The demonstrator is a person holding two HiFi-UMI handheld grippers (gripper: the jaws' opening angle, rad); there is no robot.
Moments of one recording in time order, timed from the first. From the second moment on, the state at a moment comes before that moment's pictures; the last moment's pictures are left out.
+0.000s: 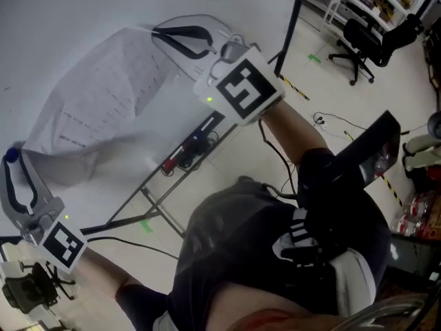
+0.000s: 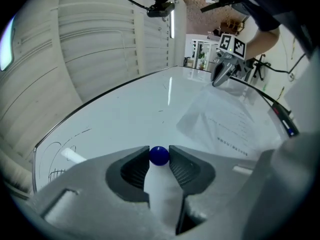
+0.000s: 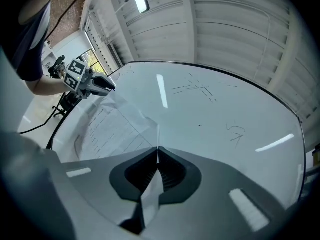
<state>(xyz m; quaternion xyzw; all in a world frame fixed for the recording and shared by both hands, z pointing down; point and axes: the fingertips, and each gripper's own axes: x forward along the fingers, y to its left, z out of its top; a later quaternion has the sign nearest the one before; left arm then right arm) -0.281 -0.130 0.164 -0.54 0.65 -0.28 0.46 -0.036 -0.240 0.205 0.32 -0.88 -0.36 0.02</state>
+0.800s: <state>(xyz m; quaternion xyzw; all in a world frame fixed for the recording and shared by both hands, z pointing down) -0.325 -0.145 0.116 -0.57 0.68 -0.28 0.36 -0.029 -0.245 0.211 0.23 -0.93 -0.27 0.10</state>
